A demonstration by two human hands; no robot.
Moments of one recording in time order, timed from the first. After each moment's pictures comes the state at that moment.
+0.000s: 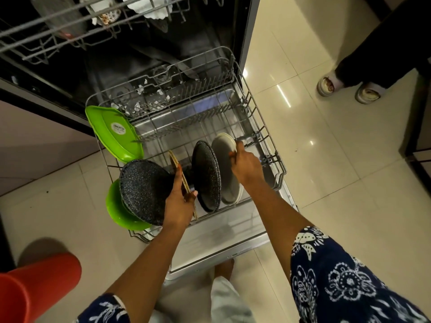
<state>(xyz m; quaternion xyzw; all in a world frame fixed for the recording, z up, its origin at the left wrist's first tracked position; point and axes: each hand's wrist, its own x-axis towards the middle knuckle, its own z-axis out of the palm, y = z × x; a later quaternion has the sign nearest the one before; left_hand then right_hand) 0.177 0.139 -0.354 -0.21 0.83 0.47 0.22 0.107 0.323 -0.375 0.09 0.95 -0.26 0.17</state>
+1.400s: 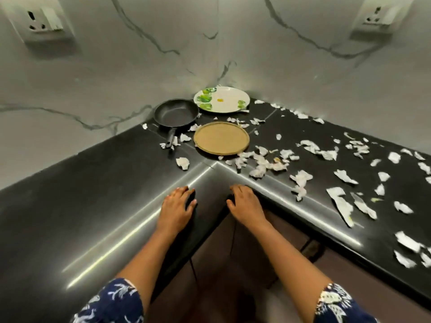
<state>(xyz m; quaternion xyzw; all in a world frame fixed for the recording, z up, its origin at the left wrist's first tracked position) 0.313 -0.763 0.023 -0.43 0.88 0.13 -0.17 0.127 -0.646 0.060 -0.55 0.82 -0.15 0.07</state>
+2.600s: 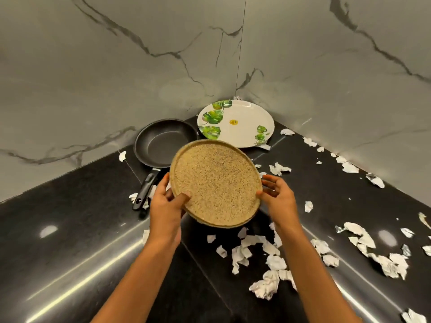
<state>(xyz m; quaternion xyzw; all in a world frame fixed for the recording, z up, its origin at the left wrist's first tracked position) 0.130 -0.913 0.135 -0.48 0.36 0.62 -0.50 -0.083 -0.851 0.112 -0.27 0.69 -0.58 0.34</state>
